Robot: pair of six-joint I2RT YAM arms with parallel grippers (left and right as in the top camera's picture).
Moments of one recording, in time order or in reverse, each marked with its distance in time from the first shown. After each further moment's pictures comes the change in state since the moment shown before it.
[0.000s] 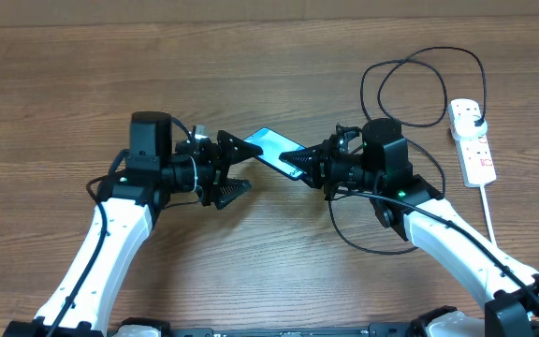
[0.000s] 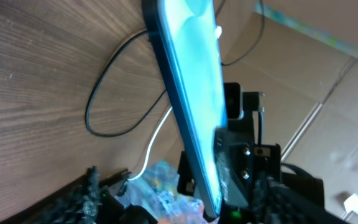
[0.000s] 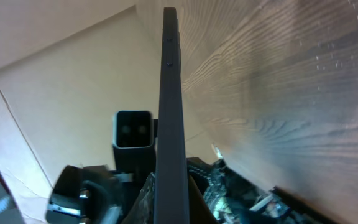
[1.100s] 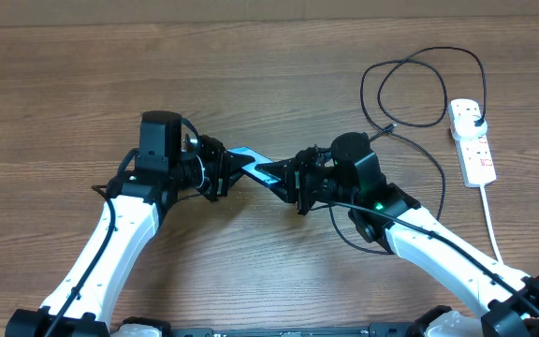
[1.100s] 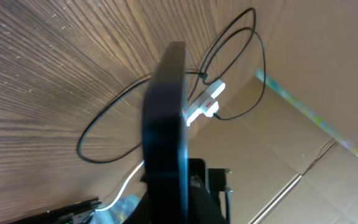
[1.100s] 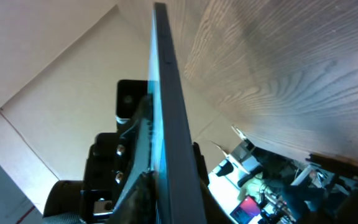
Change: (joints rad) left arm -0.037 0.024 -0.011 0.067 -0.199 -0.290; right arm 0.181 -0.003 0.001 0.023 0.127 0.343
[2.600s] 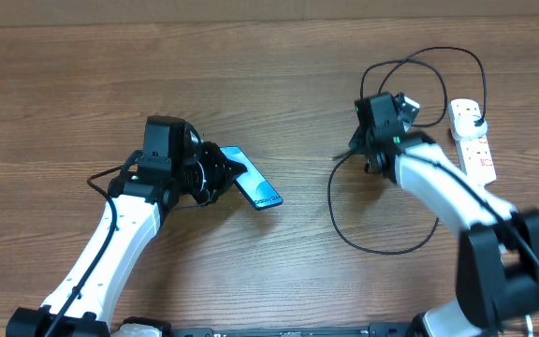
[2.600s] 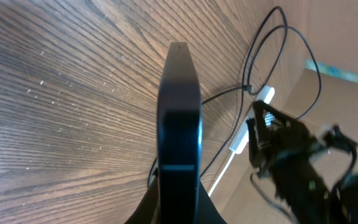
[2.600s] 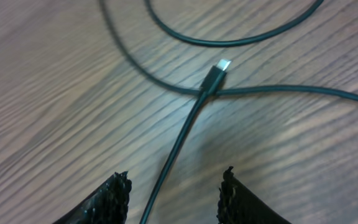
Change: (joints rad) left arm -0.006 0.003 0.003 -0.107 -0.145 0.423; right arm -0.284 0.309 0.352 -0.694 0.979 -1.210
